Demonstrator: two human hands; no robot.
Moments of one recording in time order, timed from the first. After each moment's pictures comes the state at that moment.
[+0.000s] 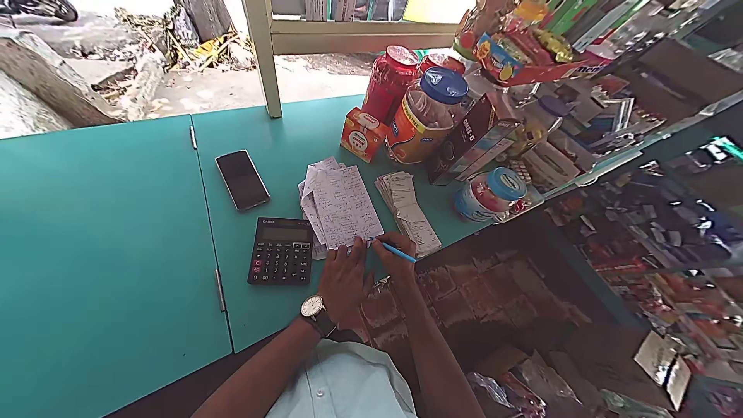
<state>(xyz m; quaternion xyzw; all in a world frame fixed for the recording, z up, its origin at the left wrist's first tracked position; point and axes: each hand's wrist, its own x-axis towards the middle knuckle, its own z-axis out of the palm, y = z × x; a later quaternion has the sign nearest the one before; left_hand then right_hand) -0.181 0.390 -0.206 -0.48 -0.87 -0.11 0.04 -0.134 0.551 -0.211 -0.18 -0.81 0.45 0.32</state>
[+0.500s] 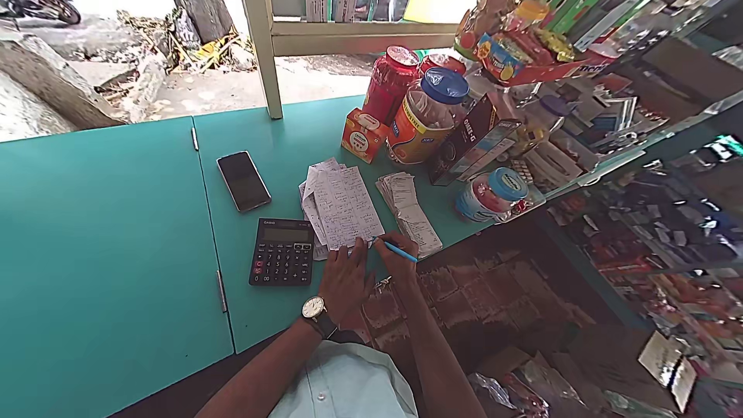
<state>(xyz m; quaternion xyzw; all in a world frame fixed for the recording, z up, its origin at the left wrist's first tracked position) -0.180 0.391 -0.205 -0.47 -0.87 -0.11 0.05 -0.134 0.550 -0.209 -0.20 -0.81 0.44 0.33</state>
